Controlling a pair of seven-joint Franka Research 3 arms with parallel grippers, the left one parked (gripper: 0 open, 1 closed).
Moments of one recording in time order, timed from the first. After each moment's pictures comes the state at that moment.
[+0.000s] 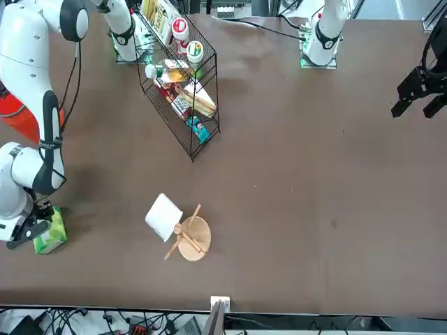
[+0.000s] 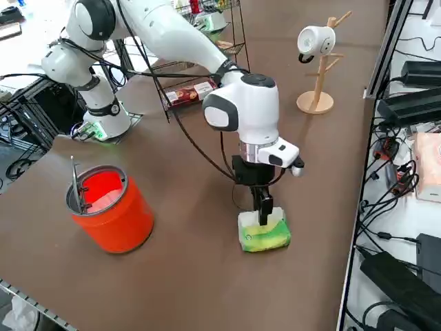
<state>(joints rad) 0.03 0.86 -0.38 -1.34 0.01 2.34 -0.80</state>
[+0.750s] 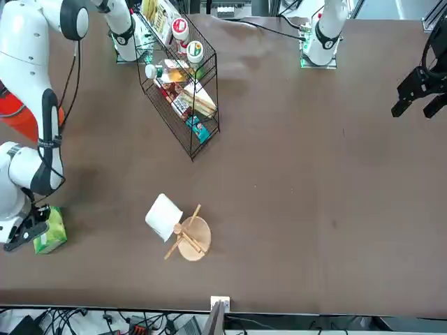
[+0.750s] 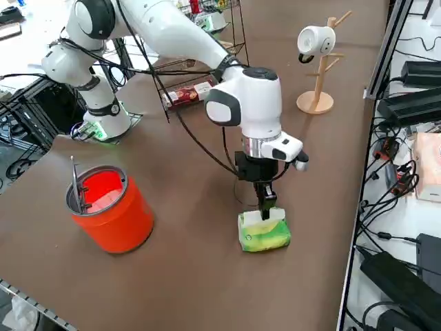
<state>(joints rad) 0.03 0.84 -0.38 -1.32 0.01 2.33 -0.80</state>
